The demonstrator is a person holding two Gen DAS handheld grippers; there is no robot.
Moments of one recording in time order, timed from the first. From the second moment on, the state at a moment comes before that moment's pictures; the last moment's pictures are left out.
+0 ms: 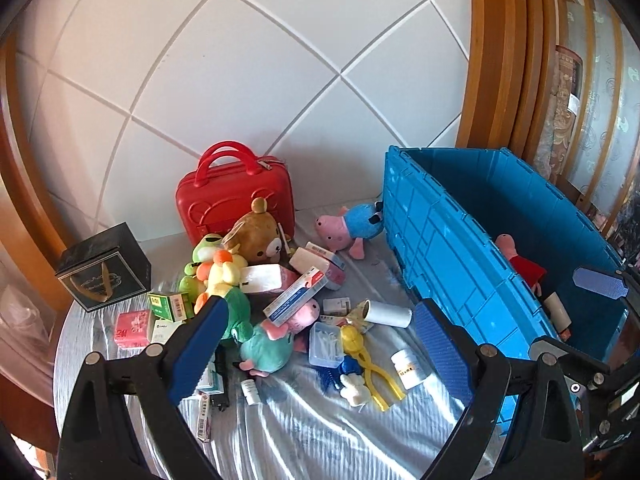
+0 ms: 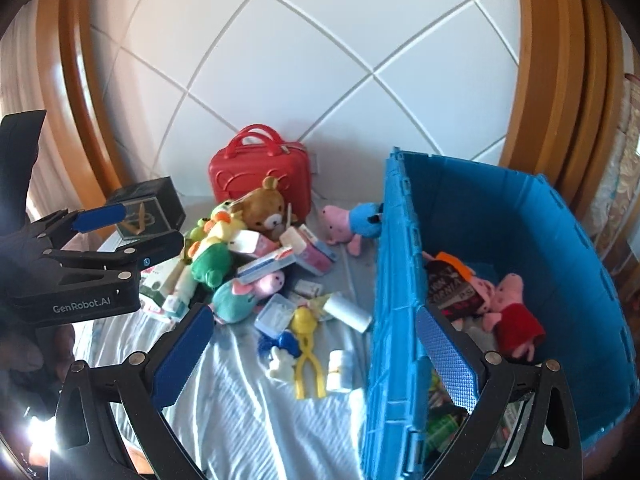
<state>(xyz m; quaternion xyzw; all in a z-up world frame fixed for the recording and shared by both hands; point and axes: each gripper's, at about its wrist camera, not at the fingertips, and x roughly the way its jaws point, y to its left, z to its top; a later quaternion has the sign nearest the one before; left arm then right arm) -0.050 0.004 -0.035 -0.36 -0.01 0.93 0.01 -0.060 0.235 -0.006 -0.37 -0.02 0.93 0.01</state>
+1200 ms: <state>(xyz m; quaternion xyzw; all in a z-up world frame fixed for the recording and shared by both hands) -0.019 -0.171 -0.311 -0.51 -0.07 0.85 -0.09 -0.127 0.161 -0.257 -0.51 -0.01 0.86 -0.01</state>
